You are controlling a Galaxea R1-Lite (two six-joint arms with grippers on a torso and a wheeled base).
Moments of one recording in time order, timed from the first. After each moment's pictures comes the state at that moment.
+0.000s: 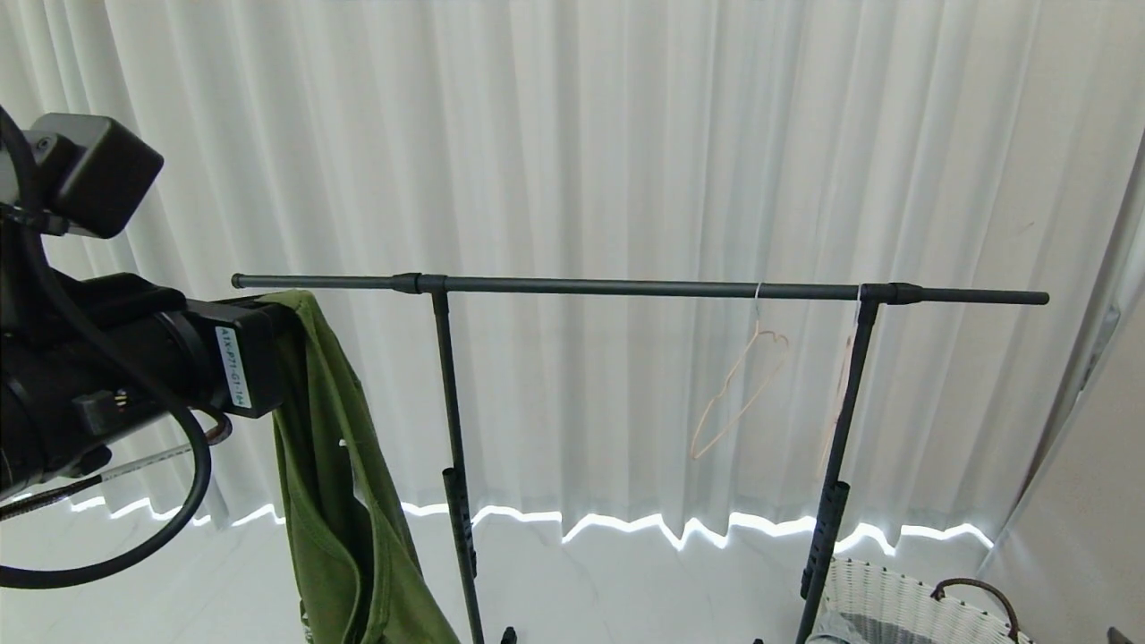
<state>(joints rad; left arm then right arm) -0.47 1.18 -0.84 -0.13 0.27 0.07 0.13 0.41 -0.16 -0.14 0.11 -0.26</state>
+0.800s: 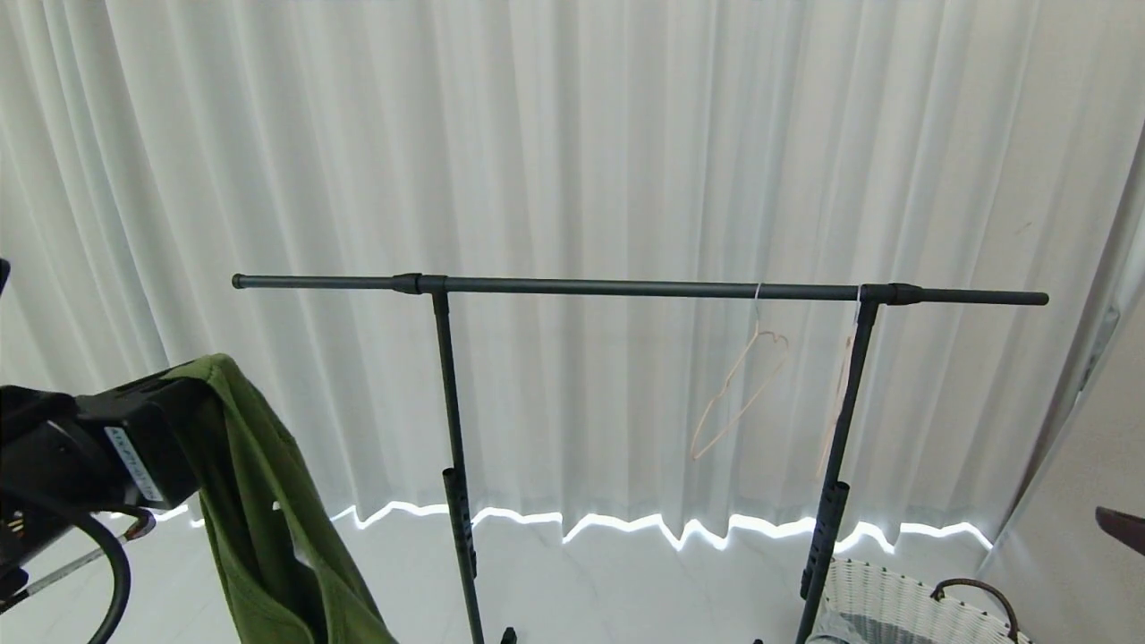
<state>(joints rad) -0.39 1.00 -0.54 -0.33 0.27 -0.03 0.14 0.81 -0.69 0.30 0.12 -0.04</state>
